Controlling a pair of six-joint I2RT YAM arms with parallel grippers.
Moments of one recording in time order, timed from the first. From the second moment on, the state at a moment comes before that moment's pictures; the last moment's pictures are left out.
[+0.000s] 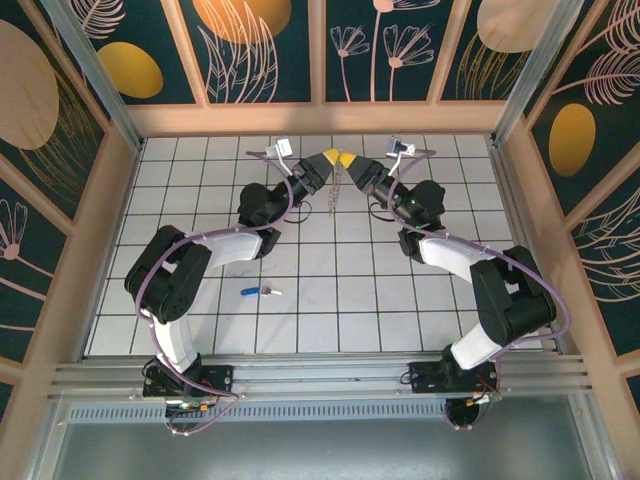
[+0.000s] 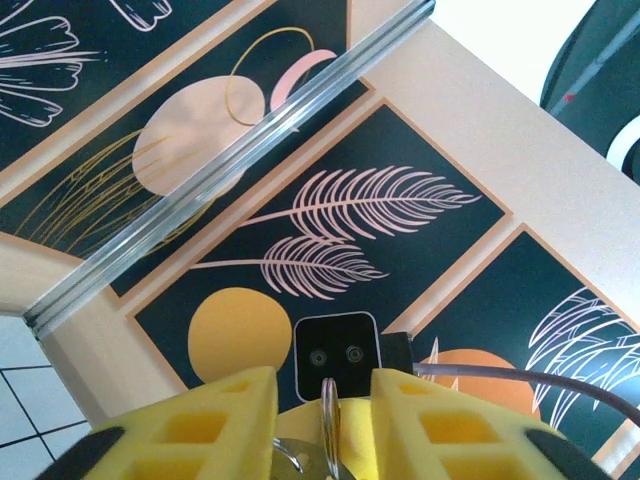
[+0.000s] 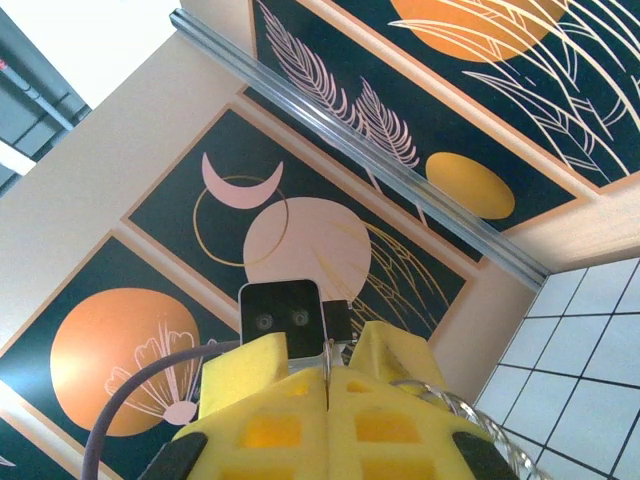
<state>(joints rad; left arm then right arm) -0.60 1.84 1.03 1.31 0.35 -1.15 0.43 1.57 0.82 1.16 -0.54 1.19</state>
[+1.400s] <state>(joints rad) -0.60 1.86 1.14 1.05 0.50 -0.94 0.15 1.46 0.91 0.55 -0.58 0.88</state>
